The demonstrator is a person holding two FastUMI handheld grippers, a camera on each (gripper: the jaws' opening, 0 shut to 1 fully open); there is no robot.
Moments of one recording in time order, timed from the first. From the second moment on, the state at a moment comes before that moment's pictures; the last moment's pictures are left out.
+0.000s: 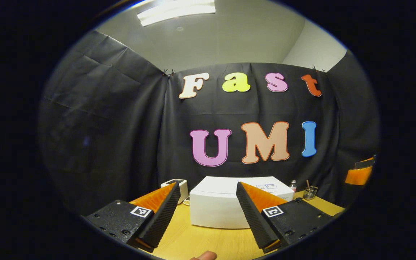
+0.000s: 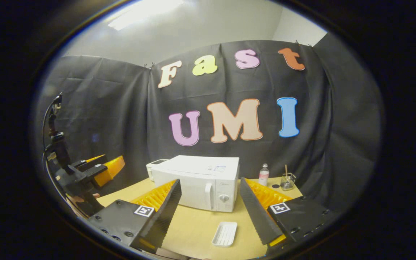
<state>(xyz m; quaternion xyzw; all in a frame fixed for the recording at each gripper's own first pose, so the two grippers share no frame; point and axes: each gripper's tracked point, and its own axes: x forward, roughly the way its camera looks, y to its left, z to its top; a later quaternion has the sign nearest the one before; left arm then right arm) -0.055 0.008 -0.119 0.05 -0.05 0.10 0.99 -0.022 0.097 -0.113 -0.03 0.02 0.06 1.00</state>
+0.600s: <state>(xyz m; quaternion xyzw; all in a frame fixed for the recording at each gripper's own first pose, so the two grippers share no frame) -0.069 0.008 -0.100 0.06 -0.06 0.10 0.99 -0.028 0.084 -0.107 -0.02 0.02 0.06 1.00</state>
